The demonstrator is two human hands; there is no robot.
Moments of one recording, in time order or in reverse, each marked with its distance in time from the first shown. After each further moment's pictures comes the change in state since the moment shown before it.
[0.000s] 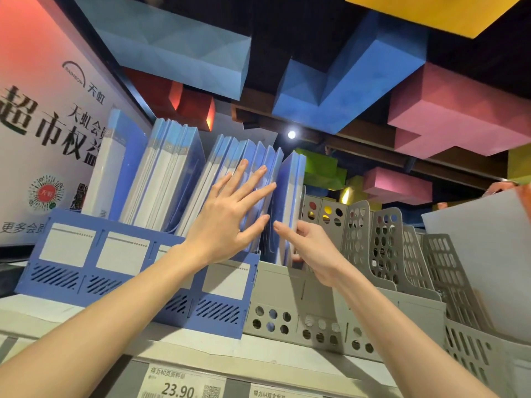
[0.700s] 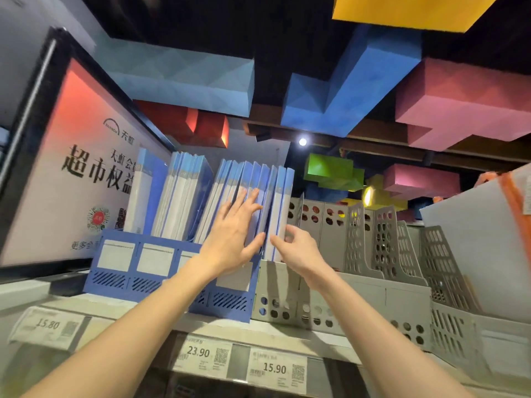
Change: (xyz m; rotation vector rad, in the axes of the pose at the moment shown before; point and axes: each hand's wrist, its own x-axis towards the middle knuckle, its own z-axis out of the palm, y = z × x) left_hand -0.014 0.033 -0.023 -0.013 -0.159 -0.127; right_hand -0.044 -0.031 0.018 -0.092 0.087 -0.006
